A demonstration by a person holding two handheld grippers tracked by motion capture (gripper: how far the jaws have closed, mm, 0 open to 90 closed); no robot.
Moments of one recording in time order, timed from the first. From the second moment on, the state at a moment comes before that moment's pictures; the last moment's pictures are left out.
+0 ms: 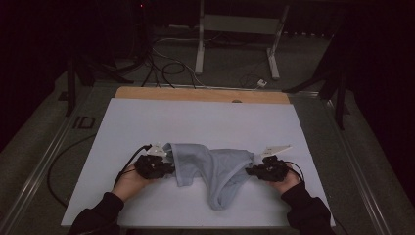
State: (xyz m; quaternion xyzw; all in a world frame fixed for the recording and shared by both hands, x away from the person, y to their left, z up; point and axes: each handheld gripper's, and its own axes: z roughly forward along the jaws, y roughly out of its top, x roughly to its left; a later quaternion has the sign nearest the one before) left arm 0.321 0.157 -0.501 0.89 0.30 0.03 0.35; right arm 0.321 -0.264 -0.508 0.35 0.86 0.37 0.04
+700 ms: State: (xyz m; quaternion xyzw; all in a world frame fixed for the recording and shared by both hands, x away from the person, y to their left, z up) left arm 0.312 0.166 -0.510 0.90 0.29 0.03 0.33; right arm 0.305 -0.267 -0.513 0.35 0.86 0.37 0.05
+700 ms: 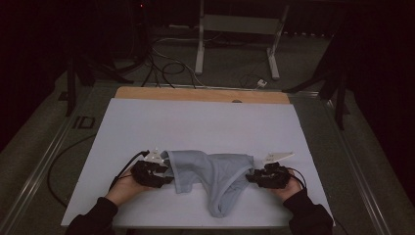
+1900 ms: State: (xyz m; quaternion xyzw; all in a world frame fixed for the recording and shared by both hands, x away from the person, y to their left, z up) left arm 0.276 0.119 -0.500 0.94 0.10 0.04 0.33; right arm 0.276 -0.253 -0.449 0.20 0.82 0.53 0.09
